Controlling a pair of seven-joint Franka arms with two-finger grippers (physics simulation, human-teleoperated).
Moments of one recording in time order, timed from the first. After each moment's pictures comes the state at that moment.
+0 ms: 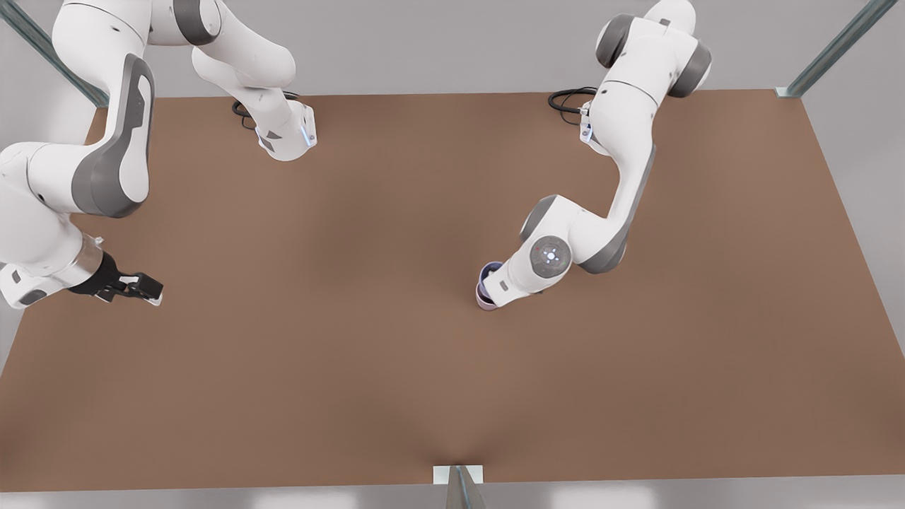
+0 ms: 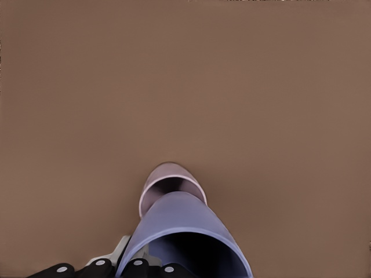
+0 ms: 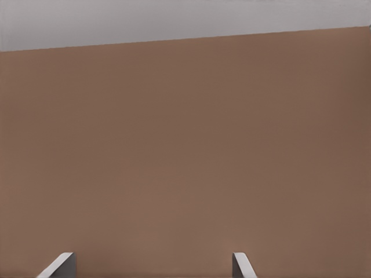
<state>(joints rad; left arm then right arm) -0.51 0.61 -0.05 -1.38 -0.14 1.88 -0.26 -0.12 0.27 0.04 -1.37 -0.03 1.72 0.00</state>
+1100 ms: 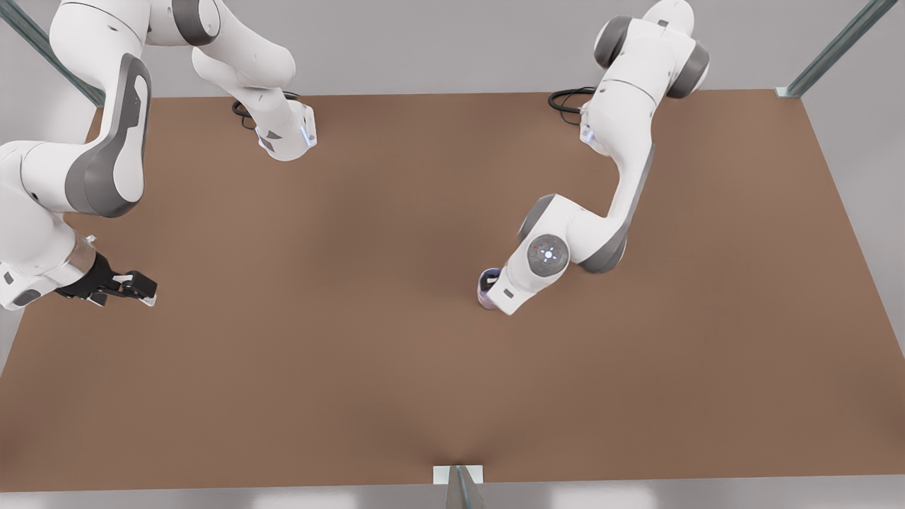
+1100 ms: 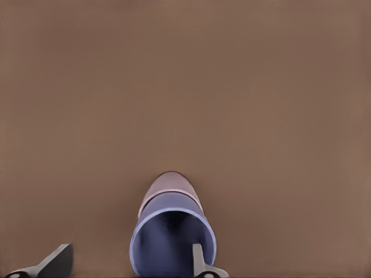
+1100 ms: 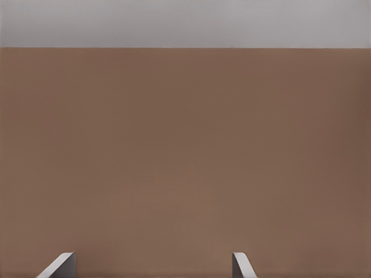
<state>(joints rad) -0.52 0.61 -0.02 -1.32 -0.13 1.83 -0.56 -0.13 0.27 0.04 -1.37 -0.03 1.74 -0.08</state>
